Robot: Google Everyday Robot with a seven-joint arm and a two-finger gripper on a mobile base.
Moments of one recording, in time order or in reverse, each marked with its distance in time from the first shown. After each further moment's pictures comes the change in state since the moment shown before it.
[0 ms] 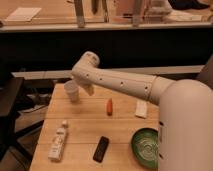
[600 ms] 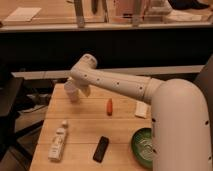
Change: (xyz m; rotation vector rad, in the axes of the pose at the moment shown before) arm -0.012 -0.009 0.023 0.018 -0.055 -0.033
